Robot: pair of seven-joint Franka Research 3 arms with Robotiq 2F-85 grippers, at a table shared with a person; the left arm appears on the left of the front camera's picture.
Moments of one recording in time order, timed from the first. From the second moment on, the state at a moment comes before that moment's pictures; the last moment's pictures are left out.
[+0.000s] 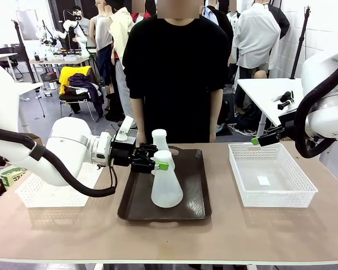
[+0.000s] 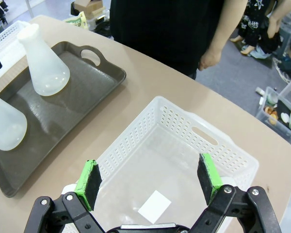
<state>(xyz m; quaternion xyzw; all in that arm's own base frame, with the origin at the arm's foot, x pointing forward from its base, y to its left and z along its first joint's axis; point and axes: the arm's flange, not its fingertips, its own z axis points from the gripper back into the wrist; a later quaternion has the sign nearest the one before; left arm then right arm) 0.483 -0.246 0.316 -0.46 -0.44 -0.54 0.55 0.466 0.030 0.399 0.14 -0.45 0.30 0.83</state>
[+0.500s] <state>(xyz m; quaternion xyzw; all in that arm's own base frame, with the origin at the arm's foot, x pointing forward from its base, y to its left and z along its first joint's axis) 0.475 -0.231 0.311 -0.45 -0.40 -0.56 0.57 0.466 0.030 0.399 0.14 -0.45 0.30 0.83</state>
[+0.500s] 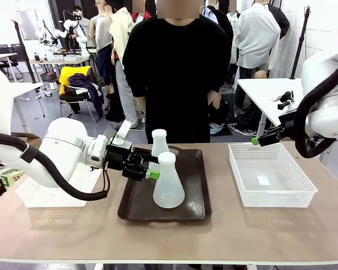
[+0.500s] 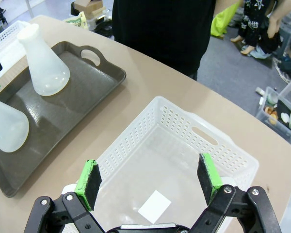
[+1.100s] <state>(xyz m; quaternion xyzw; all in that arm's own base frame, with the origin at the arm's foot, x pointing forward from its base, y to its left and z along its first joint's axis) 0.477 -0.224 0.312 -0.43 -0.39 -0.56 0.59 0.466 0.030 0.399 0.14 -0.45 0.30 0.83</state>
